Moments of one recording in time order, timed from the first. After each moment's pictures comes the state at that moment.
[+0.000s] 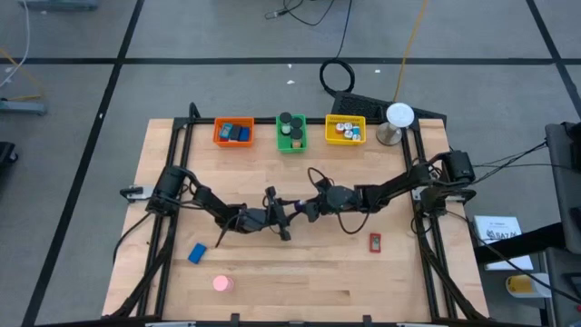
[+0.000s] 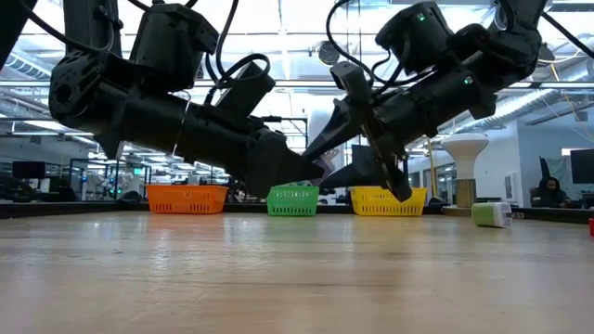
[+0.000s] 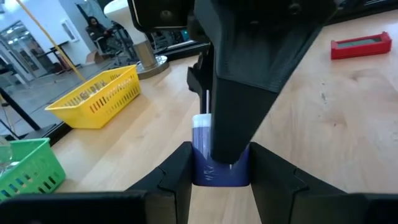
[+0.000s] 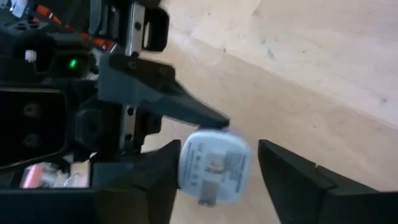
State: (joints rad) left arm -0.23 2.06 0.71 1.16 -0.60 0.20; right arm 0.07 1.74 0.67 0.60 0.15 1.03
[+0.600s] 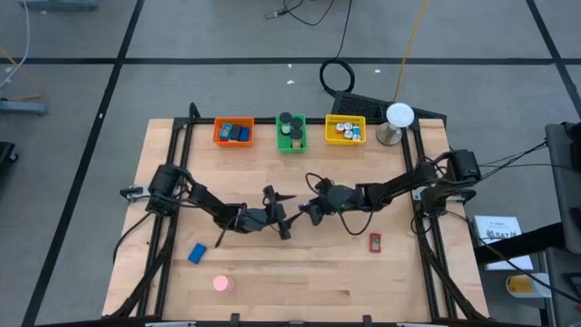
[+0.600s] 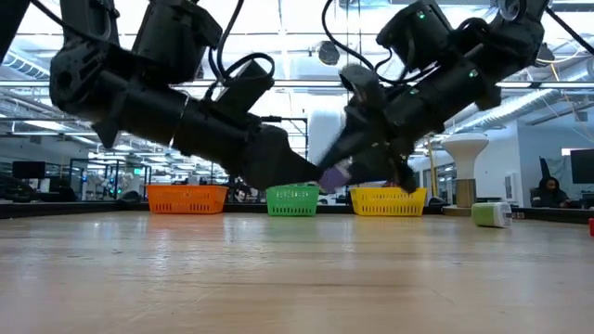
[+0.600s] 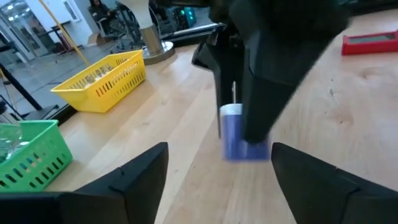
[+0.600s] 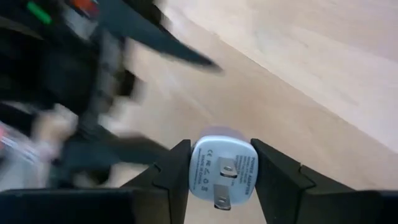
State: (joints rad) left arm -0.24 2.01 0.71 1.03 -0.63 0.10; right arm 0.06 1.67 0.67 0.44 0.13 0.87
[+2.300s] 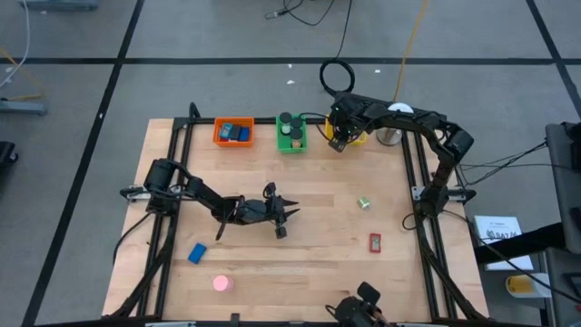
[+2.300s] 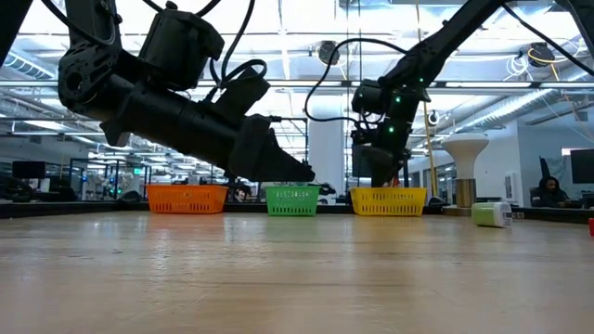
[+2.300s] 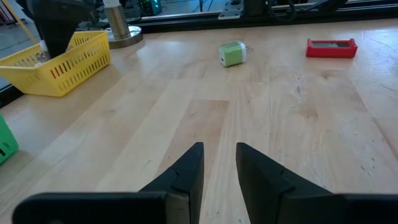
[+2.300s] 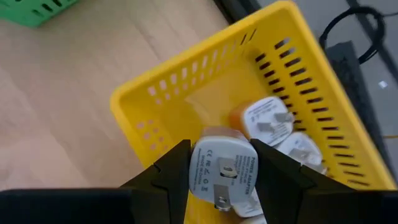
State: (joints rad) left arm -0.16 1.96 0.66 1.00 -0.40 0.00; right arm -0.73 1.79 1.19 -0.51 0.07 -0.16
